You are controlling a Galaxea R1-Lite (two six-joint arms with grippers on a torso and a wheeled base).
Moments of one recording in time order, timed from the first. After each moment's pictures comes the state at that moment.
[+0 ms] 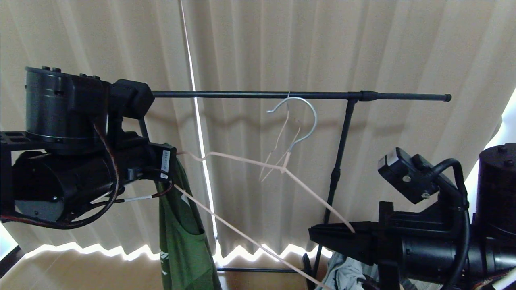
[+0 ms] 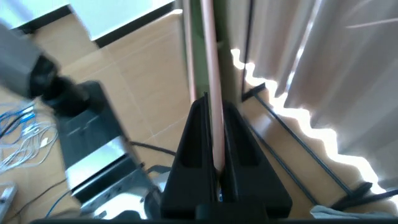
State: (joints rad) left arm -0.54 1.47 -0.97 -0.10 0.44 0.00; right arm 0.81 1.40 -0.67 -0.33 0.22 0.19
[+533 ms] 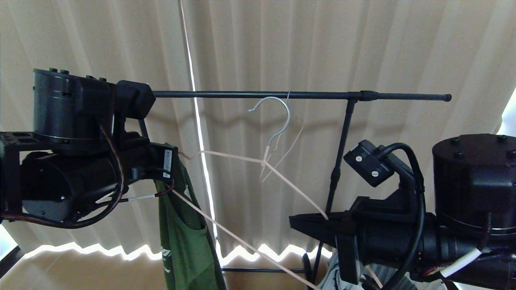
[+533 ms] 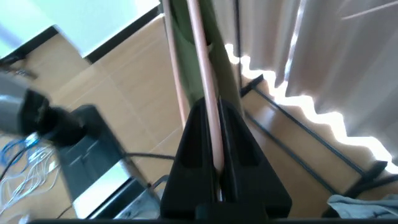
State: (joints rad) left arm -0.55 1.49 -0.97 -0.10 0.46 -0.02; right arm 0.87 1.51 -0.78 -0.31 0.08 0.33
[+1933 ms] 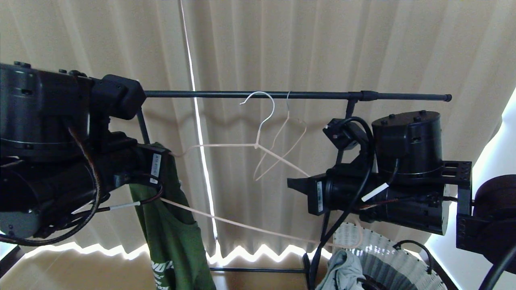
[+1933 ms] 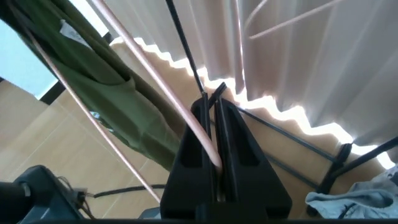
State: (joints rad) left arm -0.60 1.42 -0.96 -0.07 0.51 0.05; right arm 0.75 1.69 -0.95 -0.31 0.00 0.37
